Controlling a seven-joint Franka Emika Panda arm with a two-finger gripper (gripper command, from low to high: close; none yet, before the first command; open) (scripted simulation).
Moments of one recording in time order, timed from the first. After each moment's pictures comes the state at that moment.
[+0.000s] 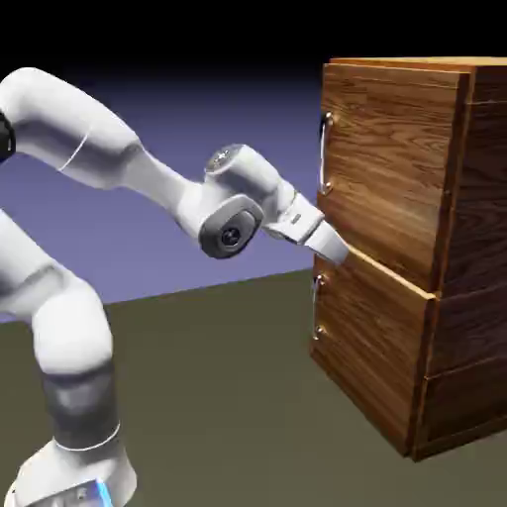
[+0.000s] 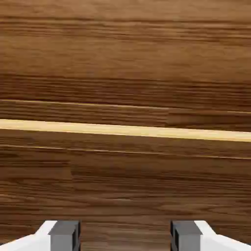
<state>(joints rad) -0.03 -0.60 0.06 -2.79 0.12 3.03 0.83</state>
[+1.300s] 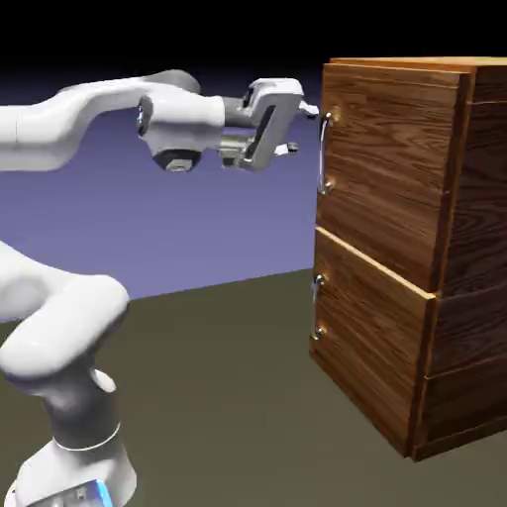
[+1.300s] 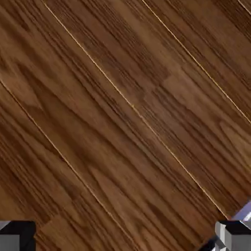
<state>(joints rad) -0.70 -1.09 0.87 -2.49 1.81 2.96 2.13</state>
